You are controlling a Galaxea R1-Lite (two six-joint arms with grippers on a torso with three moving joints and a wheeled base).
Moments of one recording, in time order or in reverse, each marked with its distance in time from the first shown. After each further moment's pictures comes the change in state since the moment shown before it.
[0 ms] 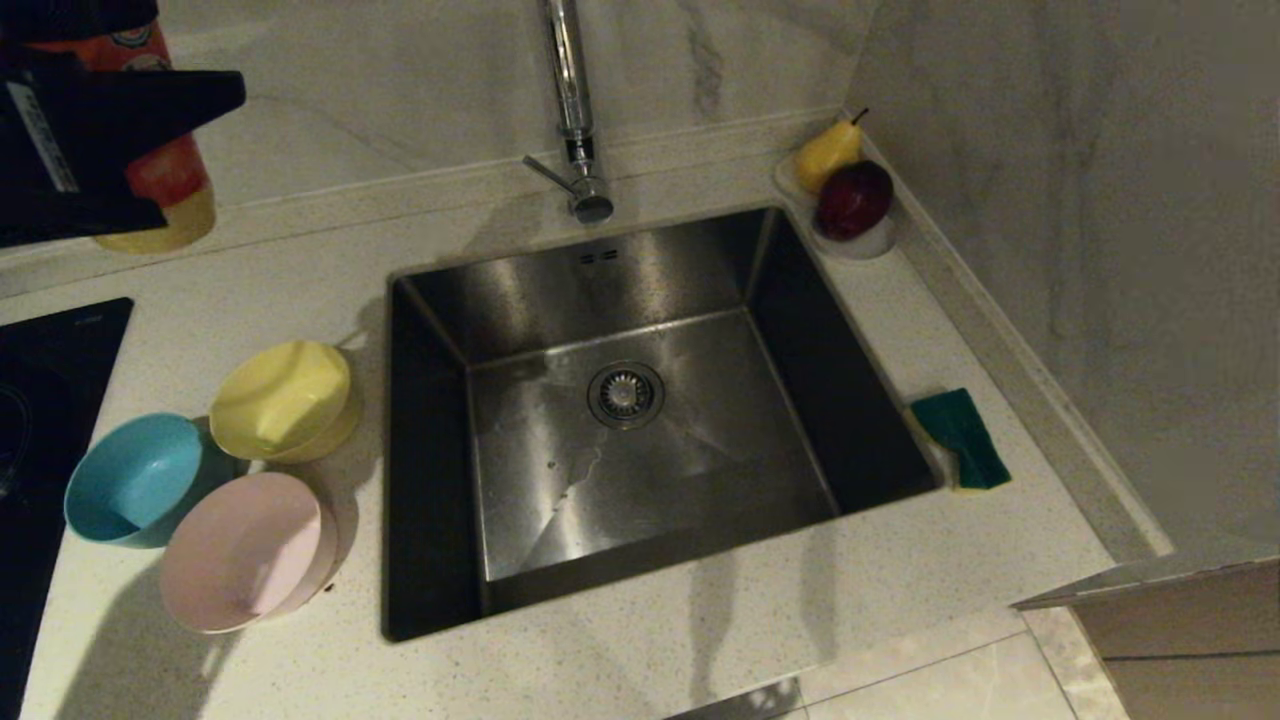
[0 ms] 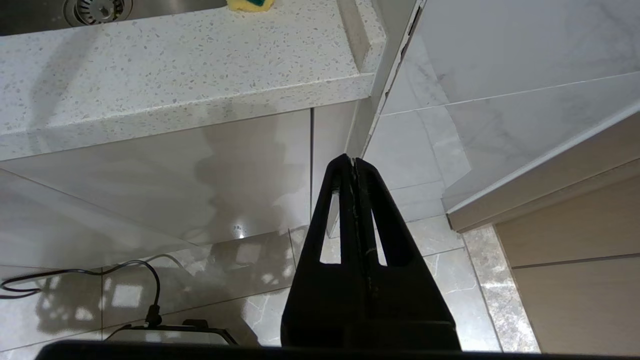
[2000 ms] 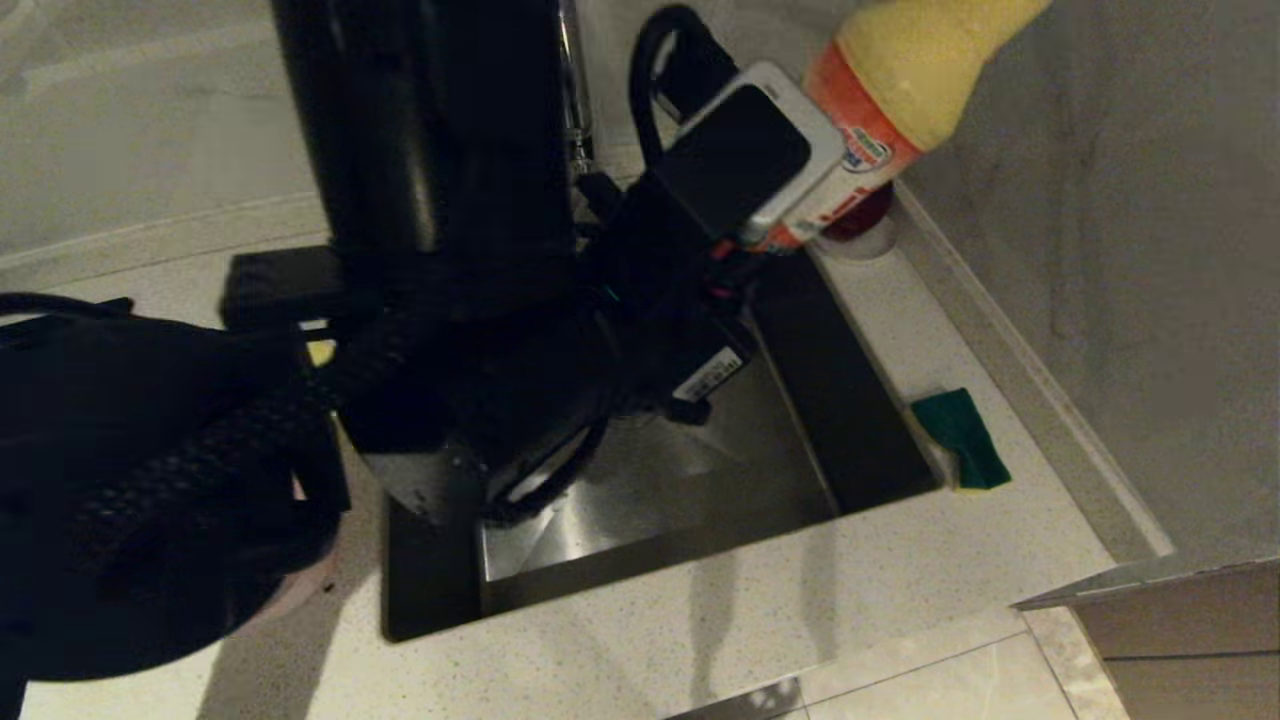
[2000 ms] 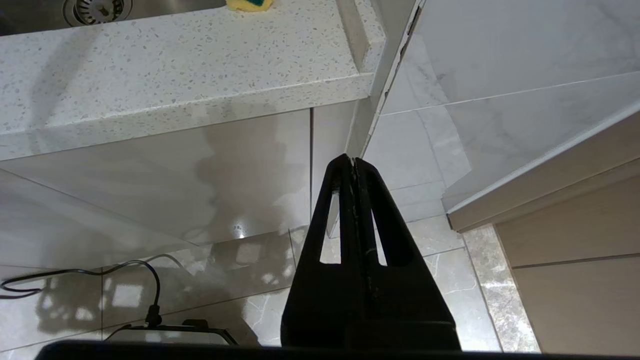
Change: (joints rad) left arm -0.548 0.527 -0.143 -0.166 0.287 0.318; right arm 0.000 0.000 0.000 0.000 0.000 0.000
